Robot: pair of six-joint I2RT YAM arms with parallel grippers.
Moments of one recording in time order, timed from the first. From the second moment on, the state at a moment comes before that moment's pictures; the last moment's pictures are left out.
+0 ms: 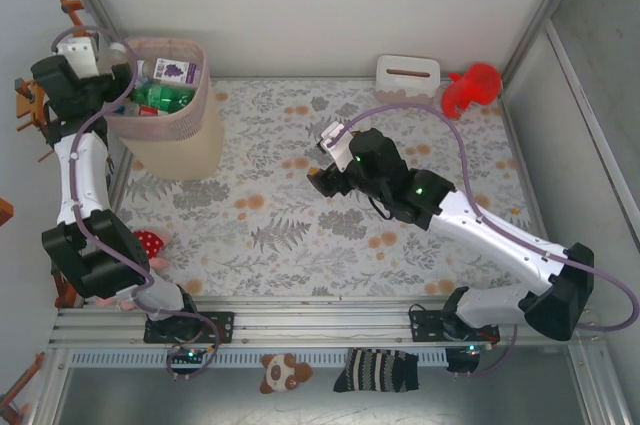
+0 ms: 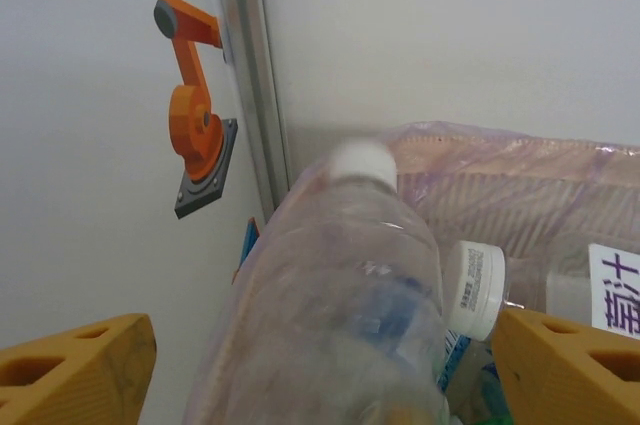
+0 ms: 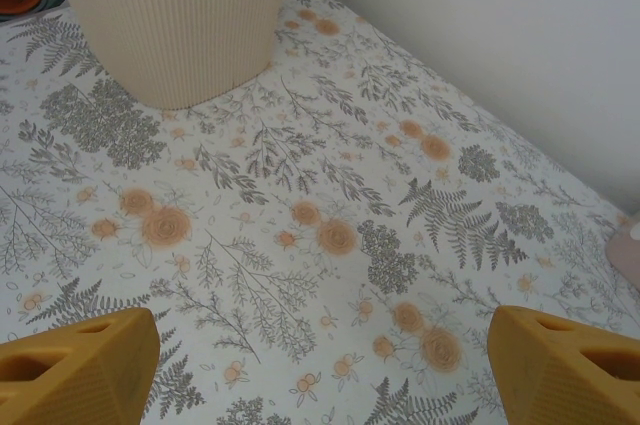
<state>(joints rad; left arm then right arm) 0.34 1.57 1.49 -0.19 0.20 0.13 0.90 1.28 1.19 -0.41 0.16 -0.11</state>
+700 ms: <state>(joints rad) 0.33 1.69 1.66 -0.39 0.25 0.12 0.90 1.28 1.19 -0.41 0.15 -0.10</state>
